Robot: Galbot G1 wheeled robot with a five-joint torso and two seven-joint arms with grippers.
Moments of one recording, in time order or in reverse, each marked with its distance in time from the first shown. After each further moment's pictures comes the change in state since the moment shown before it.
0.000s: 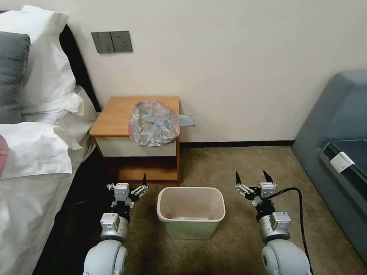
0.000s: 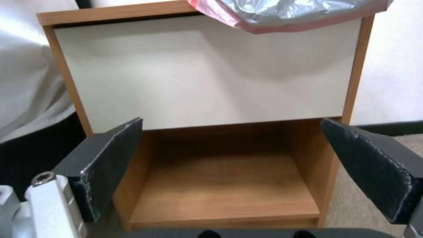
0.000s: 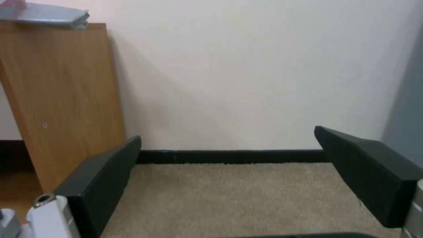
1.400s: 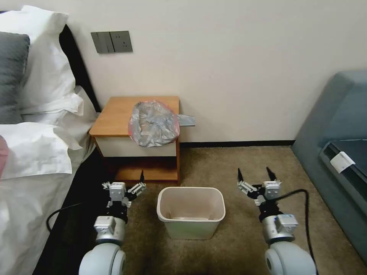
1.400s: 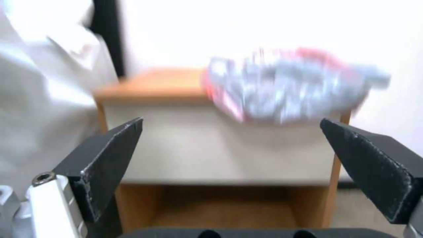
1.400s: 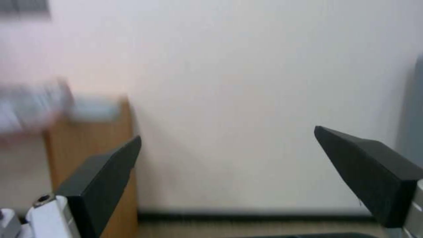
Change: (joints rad) left arm 0.120 -0.020 0.004 -0.216 -0.033 -0.070 -0.056; right arm -0.107 -0.069 -0.019 0.209 0.045 0.144 0.047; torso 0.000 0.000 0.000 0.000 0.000
